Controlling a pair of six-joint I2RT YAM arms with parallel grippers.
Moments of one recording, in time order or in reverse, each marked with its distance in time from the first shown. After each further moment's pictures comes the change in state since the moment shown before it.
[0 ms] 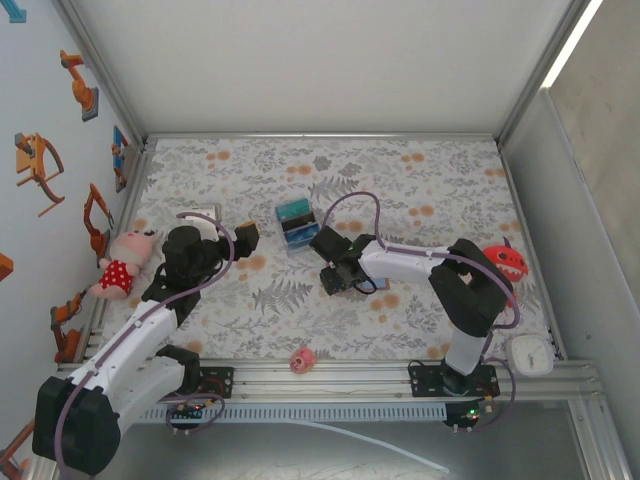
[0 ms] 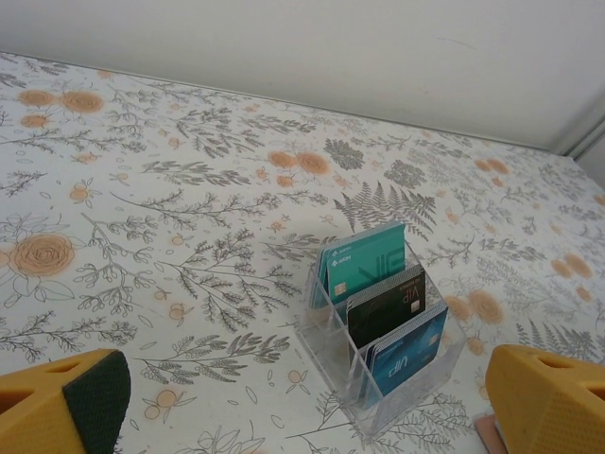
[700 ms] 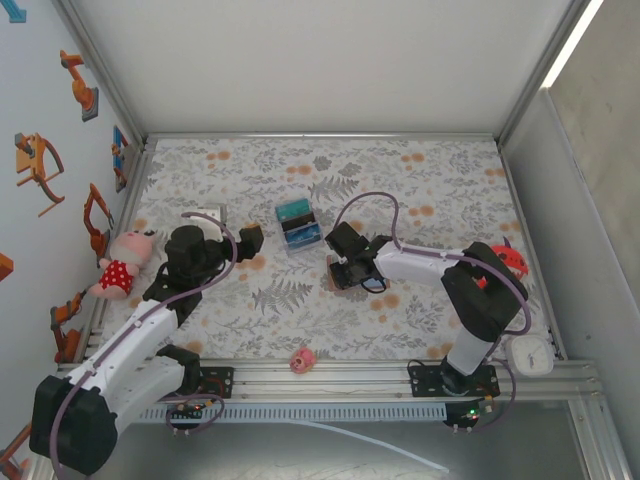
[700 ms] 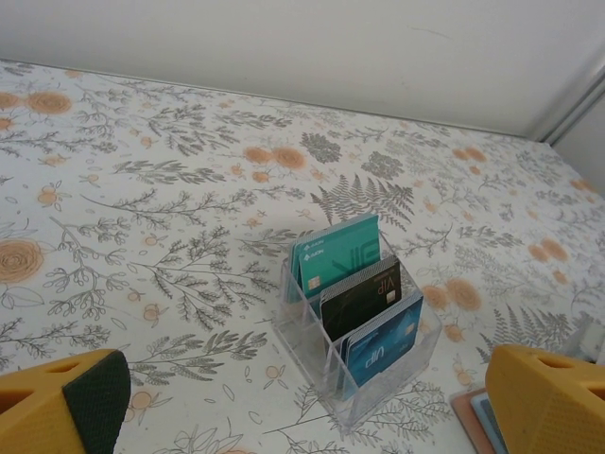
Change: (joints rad) left arm -0.042 0.000 0.017 -0.014 0.010 0.014; right arm -0.076 -0.074 -0.108 0.131 -0.102 0.001
